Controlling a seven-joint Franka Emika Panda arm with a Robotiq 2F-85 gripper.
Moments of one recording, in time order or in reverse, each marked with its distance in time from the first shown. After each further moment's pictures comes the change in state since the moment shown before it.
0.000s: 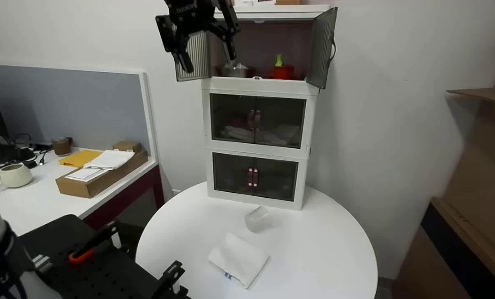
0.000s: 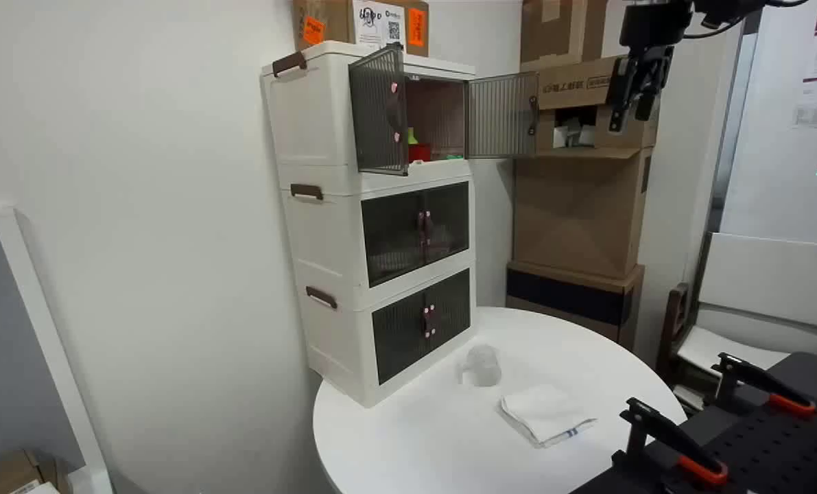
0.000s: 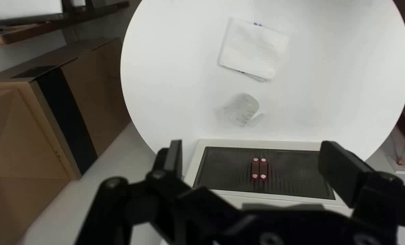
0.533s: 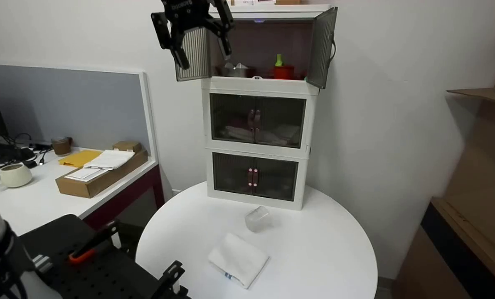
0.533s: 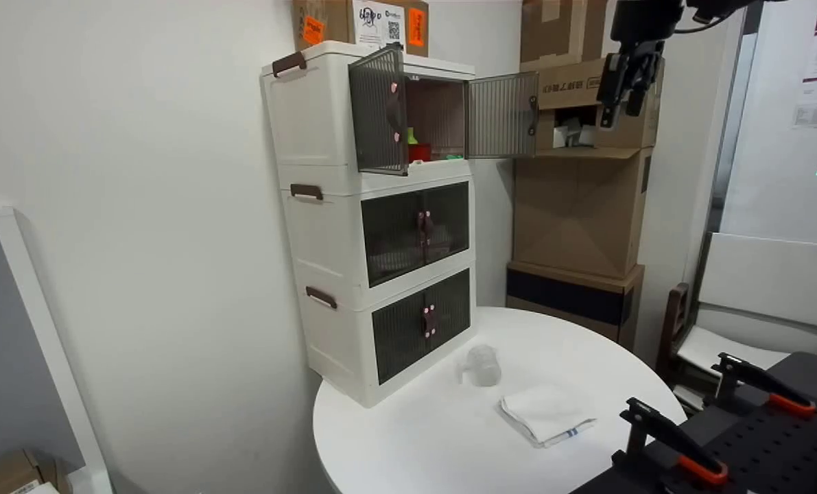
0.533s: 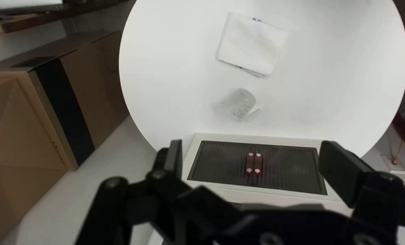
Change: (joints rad) arm 0.022 0.000 0.032 0.015 0.009 -0.002 0.010
